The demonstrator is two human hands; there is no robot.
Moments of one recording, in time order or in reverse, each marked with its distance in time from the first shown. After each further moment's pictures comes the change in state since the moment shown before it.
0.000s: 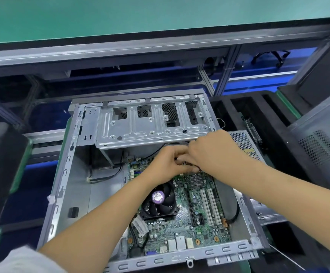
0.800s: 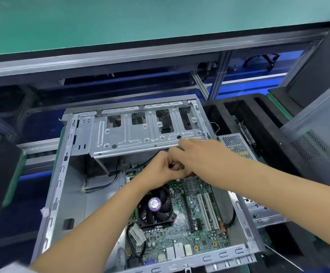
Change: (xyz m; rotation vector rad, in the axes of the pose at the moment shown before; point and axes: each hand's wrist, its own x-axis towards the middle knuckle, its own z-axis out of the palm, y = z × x) left_hand 0.002 -0.010 -0.006 -0.038 -0.027 -0.015; right_hand -0.007 0.003 0.003 0.036 0.021 -0.109
